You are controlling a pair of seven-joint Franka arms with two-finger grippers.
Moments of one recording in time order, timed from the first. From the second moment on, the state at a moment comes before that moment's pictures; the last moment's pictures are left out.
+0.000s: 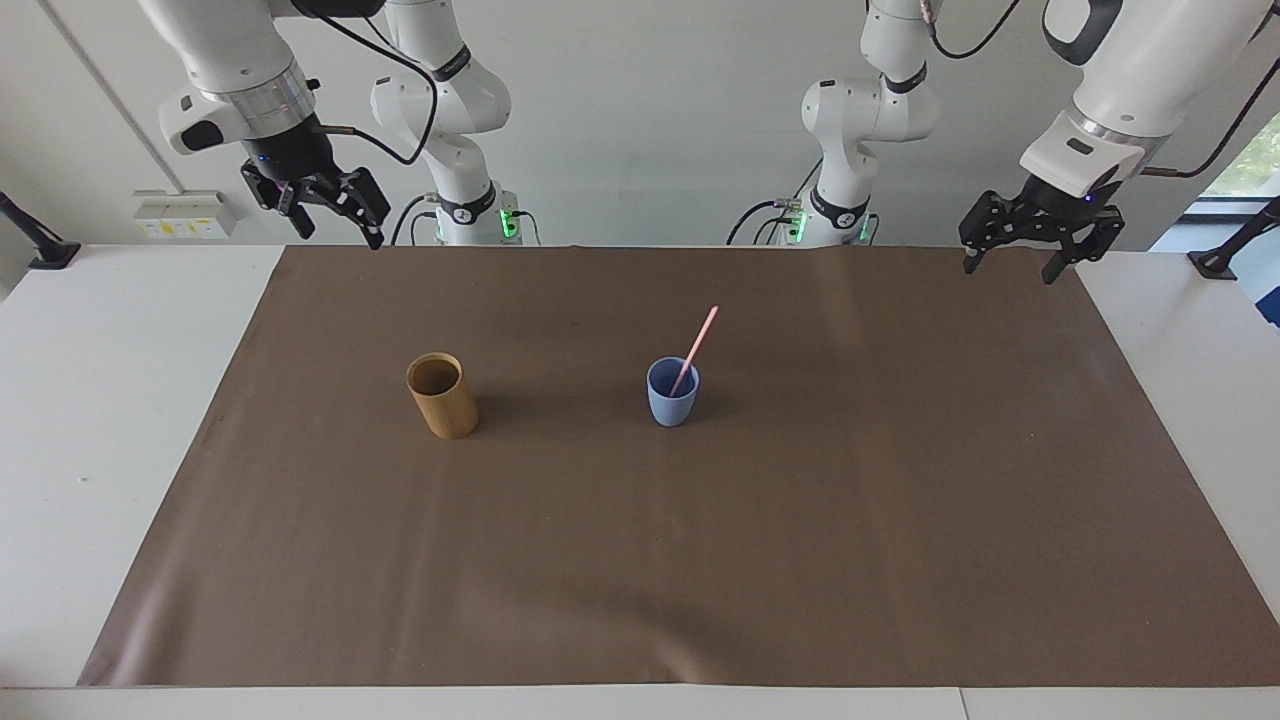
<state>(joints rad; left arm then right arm) -0.15 -0.02 0.08 -1.56 -0.02 1.57 0.15 0.04 -0.10 -0.09 -1.61 0.04 1.49 0.19</state>
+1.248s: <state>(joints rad) -0.14 -0.02 0.07 -1.56 -0.02 1.57 0.15 0.06 -0.10 -0.08 -1.56 0.01 1.47 0.12</state>
